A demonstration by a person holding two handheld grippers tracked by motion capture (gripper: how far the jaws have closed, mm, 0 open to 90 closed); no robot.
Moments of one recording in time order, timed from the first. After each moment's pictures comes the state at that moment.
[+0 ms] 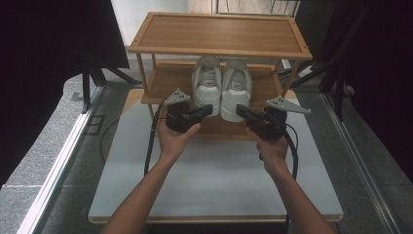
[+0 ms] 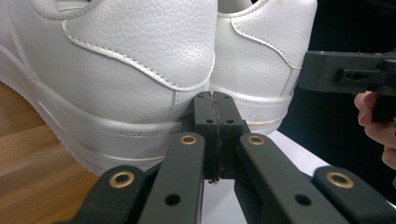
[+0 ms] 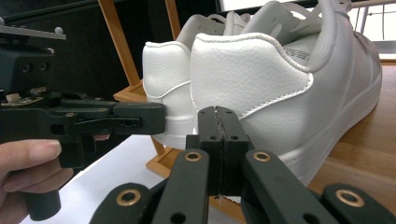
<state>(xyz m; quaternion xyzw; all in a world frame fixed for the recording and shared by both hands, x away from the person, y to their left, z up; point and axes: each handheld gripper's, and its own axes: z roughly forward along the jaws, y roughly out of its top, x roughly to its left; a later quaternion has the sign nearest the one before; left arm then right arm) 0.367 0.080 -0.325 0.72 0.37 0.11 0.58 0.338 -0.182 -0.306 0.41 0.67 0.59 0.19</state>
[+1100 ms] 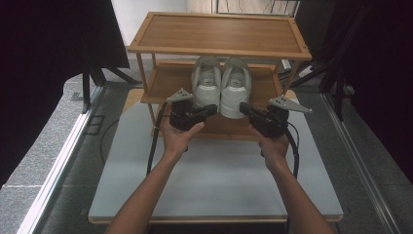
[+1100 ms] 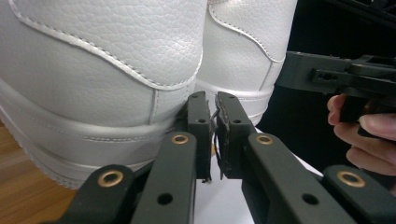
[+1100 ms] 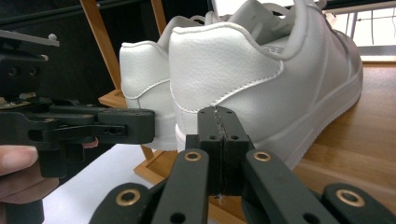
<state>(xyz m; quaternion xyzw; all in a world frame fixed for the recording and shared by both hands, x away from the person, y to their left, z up) 0.377 0.073 -0.332 0.72 0.37 0.08 0.59 0.351 -0.192 -0.316 0.41 0.66 0.59 0.20</state>
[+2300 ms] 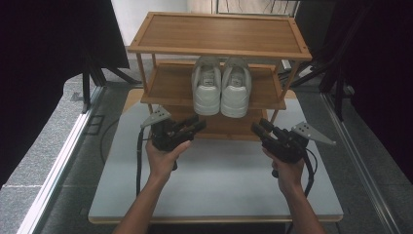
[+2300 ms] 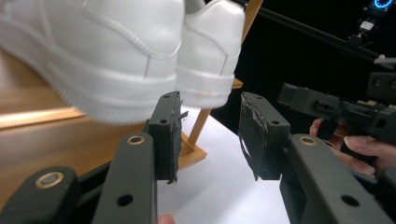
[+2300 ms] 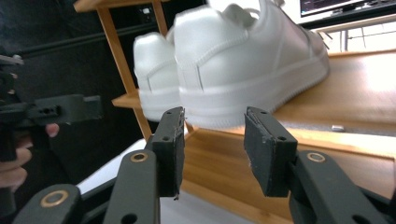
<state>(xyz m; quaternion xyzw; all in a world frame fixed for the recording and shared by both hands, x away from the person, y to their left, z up) 0.311 0.111 -0.346 0.66 0.38 0.10 0.63 0.299 -0.234 -0.351 0.40 0.62 0.64 0.21</state>
